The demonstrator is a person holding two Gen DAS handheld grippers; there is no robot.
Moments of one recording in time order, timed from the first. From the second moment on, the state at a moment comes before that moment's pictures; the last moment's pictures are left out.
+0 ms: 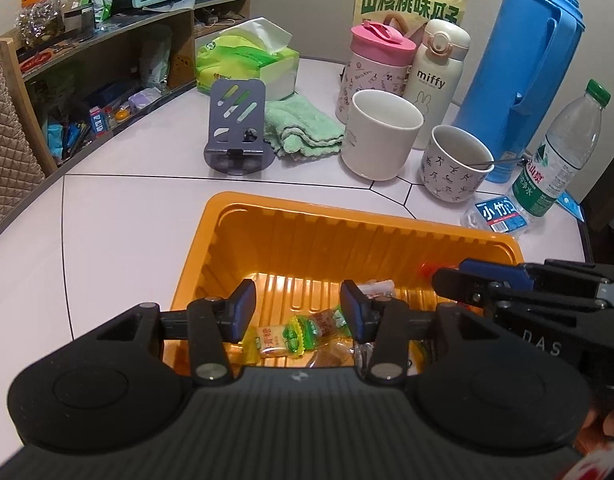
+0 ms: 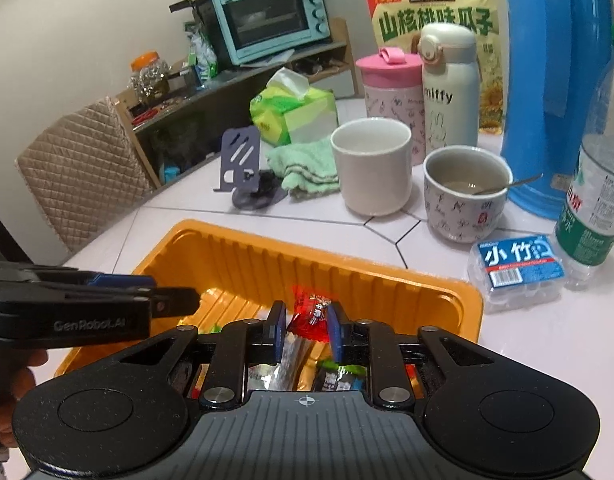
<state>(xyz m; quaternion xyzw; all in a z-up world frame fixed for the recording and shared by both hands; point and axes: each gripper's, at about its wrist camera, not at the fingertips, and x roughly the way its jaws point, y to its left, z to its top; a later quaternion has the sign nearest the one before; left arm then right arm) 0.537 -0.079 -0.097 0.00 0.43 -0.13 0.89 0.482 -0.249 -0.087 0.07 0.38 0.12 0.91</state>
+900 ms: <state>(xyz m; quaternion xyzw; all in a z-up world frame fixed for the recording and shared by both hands) 0.486 -0.086 -0.056 0.00 0.42 -0.12 0.90 0.440 -0.279 -0.065 0.11 0.39 0.11 0.91</state>
